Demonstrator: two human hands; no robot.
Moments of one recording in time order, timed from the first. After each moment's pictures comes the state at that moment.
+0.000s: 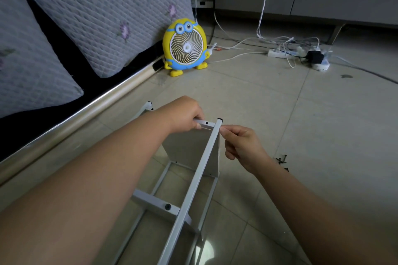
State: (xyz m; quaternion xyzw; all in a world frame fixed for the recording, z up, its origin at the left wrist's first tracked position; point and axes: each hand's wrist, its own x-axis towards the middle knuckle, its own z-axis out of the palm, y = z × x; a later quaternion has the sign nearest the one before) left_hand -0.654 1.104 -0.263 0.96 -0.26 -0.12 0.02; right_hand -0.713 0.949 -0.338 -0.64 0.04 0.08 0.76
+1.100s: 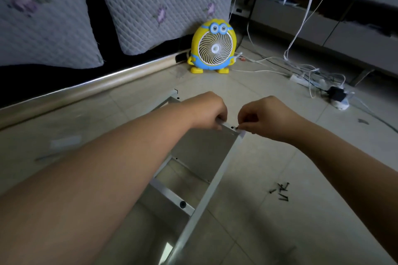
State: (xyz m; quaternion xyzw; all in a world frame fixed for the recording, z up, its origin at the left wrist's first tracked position) left_hand -0.654 1.115 -0.264 0.96 -0.24 -0.07 0.10; right_hand -0.673 0.957 -0.231 -0.95 -0.29 0.06 0.10
